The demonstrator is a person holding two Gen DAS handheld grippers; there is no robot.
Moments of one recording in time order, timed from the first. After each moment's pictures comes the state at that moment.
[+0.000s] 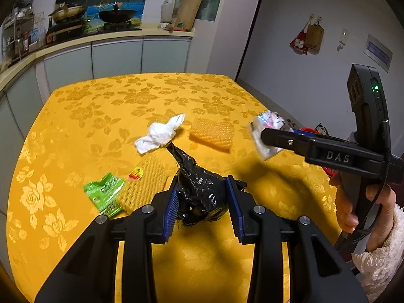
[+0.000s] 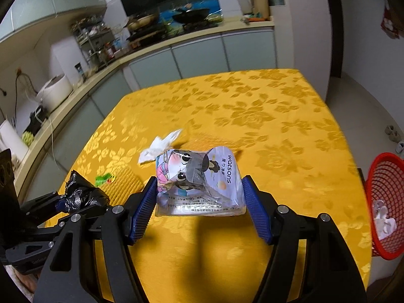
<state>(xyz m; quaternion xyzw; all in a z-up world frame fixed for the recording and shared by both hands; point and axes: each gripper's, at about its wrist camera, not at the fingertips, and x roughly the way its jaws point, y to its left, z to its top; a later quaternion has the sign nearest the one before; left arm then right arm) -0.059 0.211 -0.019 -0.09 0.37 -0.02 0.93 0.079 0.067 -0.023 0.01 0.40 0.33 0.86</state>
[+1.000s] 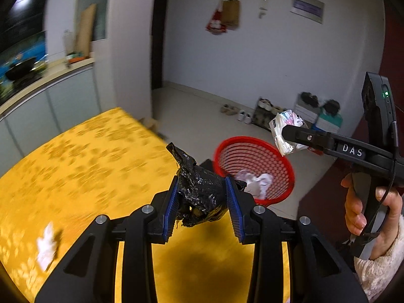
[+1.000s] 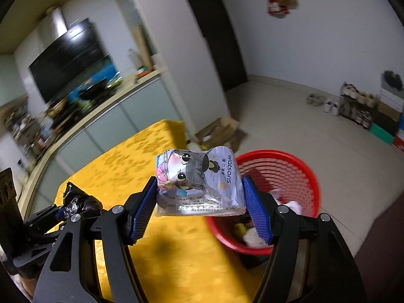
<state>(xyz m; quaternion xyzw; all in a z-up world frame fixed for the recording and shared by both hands) 0.074 0.022 0.024 0.03 0.35 -0.23 0.91 0.096 -0.176 0.011 0.16 0.34 0.08 0.92</state>
